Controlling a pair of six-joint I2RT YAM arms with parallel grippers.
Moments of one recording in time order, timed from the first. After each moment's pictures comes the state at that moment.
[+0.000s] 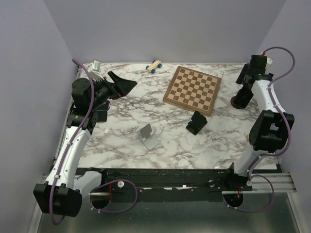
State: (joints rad) left arm -0.13 1.03 1.02 -0.03 0.54 -0.76; right arm -0.18 1.77 1.53 -0.50 0.43 0.22
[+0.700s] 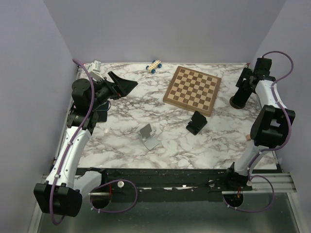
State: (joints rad) left arm -0.13 1.03 1.01 0.00 0.57 -0.78; right arm -0.27 1.85 1.55 -0.49 0.15 0.14
